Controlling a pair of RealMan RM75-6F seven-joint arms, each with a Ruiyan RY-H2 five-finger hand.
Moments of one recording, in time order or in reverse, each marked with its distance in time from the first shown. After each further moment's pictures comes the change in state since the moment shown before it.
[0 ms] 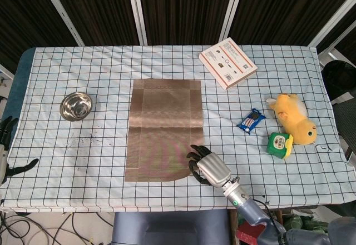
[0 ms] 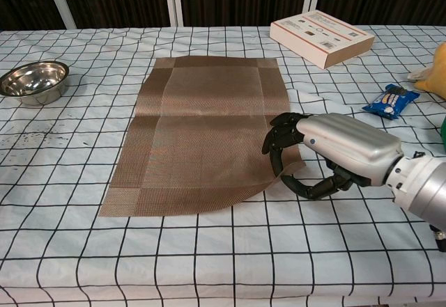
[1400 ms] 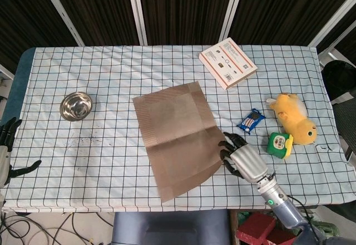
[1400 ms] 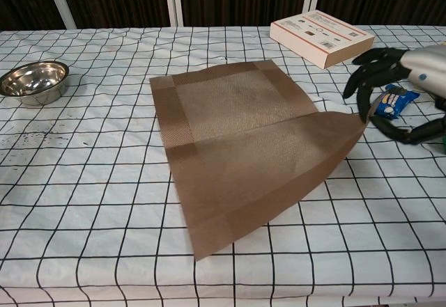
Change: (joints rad) left arm 0.002 0.000 0.011 -0.013 0.018 -0.002 0.005; right arm -0.063 0.336 -0.003 -0.171 -0.022 0.154 -0.019
